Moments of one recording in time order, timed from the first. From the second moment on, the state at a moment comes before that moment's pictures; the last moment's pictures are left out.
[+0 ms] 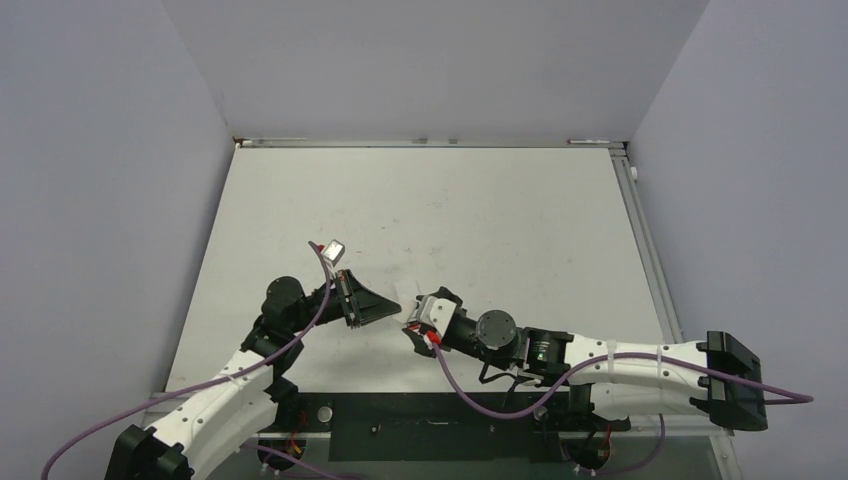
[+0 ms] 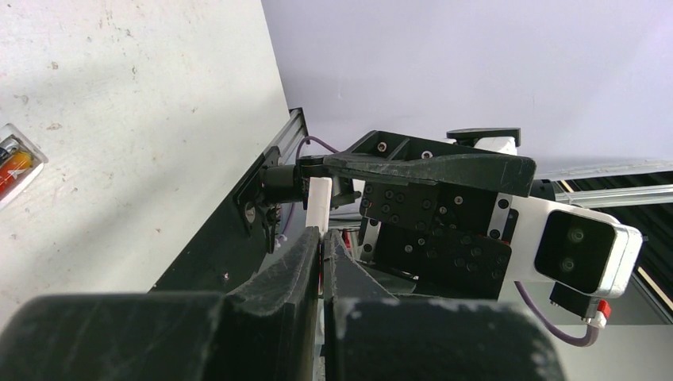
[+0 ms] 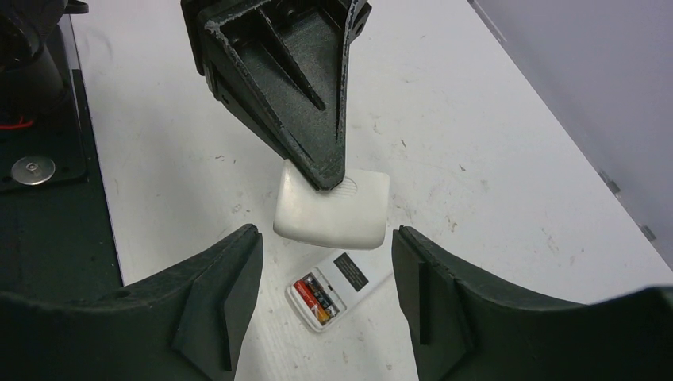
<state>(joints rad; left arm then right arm) -0.47 0.74 0.25 0.43 0.72 -1.34 1.31 1.03 0.56 0.29 0.21 -0.28</state>
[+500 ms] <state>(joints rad) -0.47 0.73 0.25 0.45 0.73 -1.35 1.31 1.06 0.56 0.32 0.22 -0.29</state>
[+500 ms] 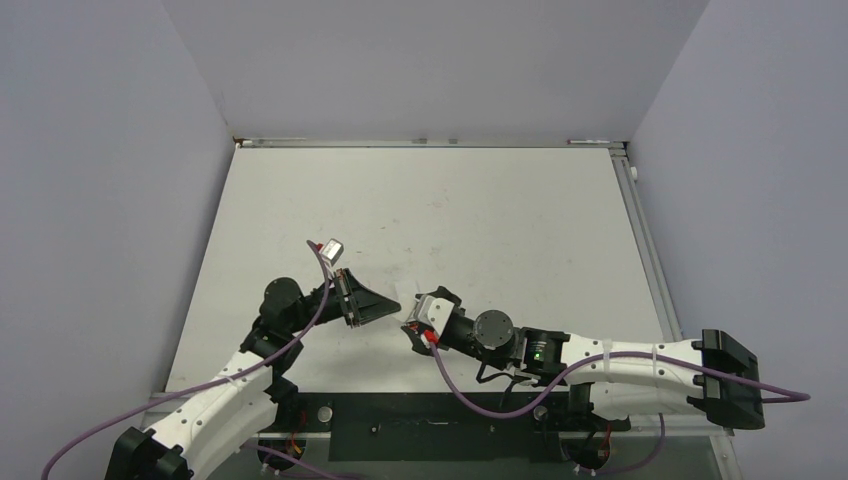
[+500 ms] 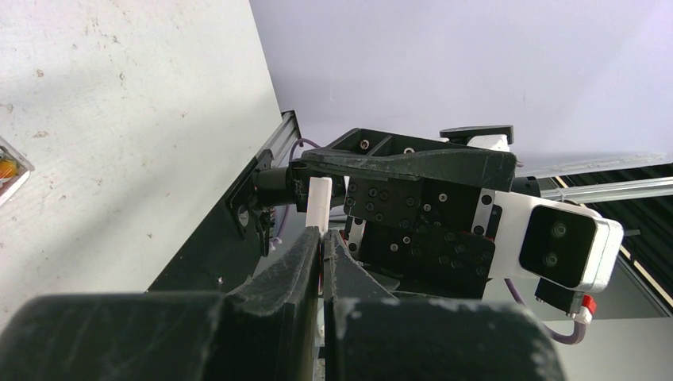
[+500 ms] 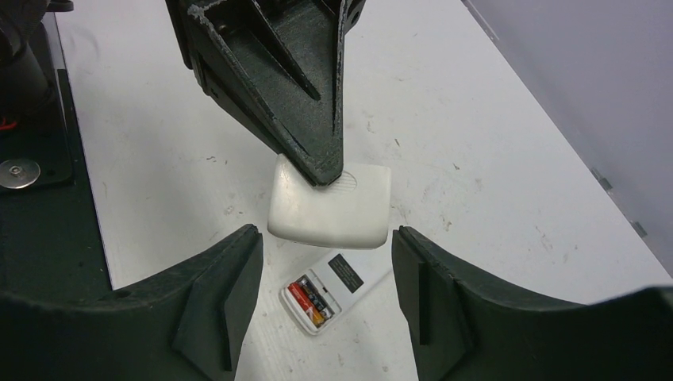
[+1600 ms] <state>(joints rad) -0.47 0.72 0.23 0.47 0.73 -1.37 1.32 1.06 0.55 0.34 0.24 -0.28</state>
